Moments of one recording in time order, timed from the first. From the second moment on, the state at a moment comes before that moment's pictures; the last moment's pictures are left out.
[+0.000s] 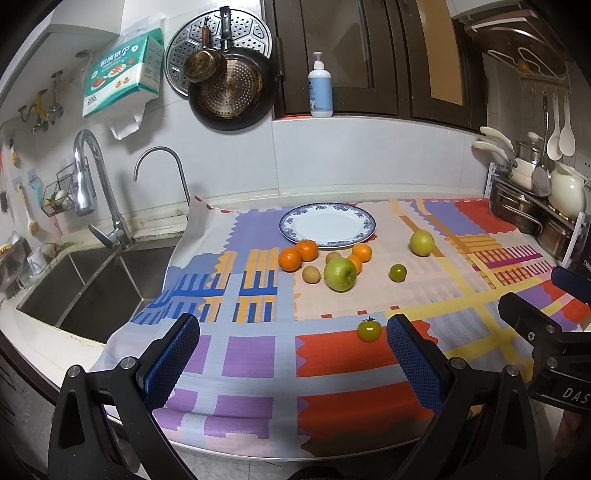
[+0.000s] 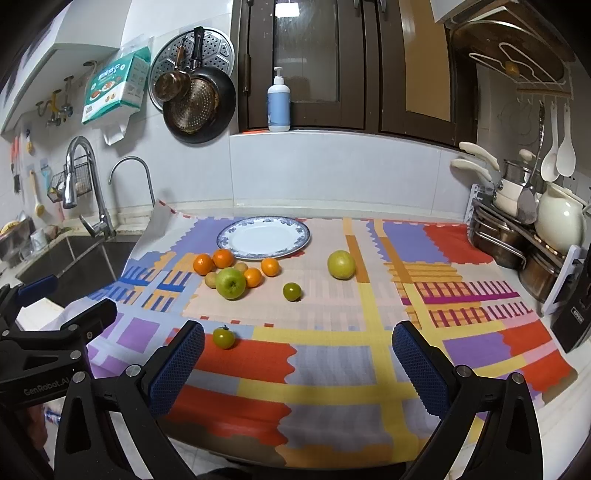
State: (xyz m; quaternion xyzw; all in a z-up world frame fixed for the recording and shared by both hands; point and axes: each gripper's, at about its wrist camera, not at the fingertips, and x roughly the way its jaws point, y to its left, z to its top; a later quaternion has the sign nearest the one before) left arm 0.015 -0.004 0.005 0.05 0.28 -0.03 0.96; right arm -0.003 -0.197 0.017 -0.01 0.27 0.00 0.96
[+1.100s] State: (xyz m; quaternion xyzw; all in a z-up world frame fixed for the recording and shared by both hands) left arm 0.101 -0.057 -0.067 0.11 0.37 -0.17 0.91; right arm 0.109 -0.200 -0.049 -0.06 0.38 0.07 0.92
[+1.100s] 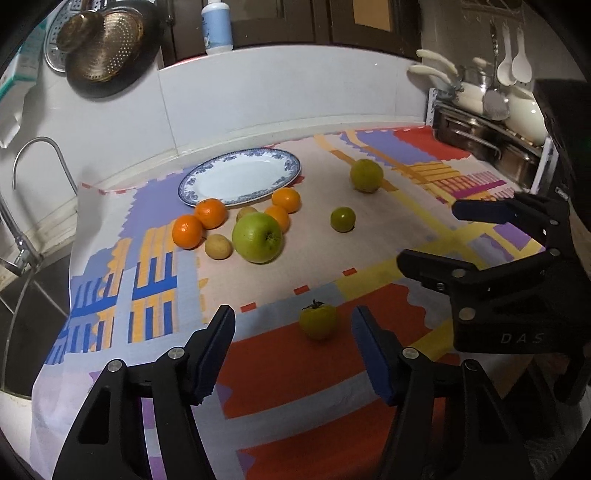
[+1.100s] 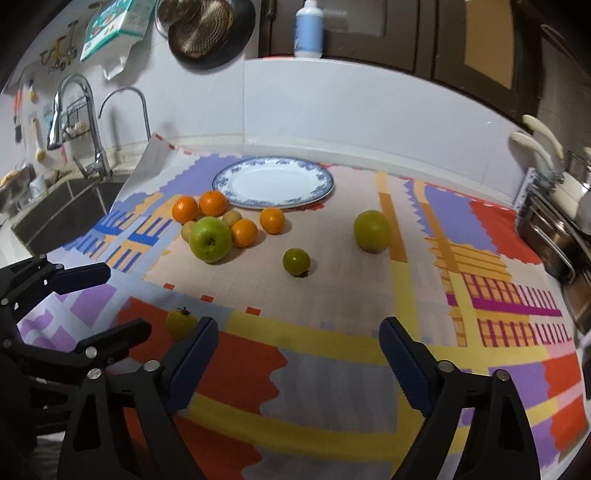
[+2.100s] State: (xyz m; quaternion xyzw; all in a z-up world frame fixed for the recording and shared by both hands) left arm 0.133 -0.062 -0.106 0.05 0.44 -0.11 0.89; right arm 0.204 -0.194 -0.093 -0.11 0.42 0.19 0.88
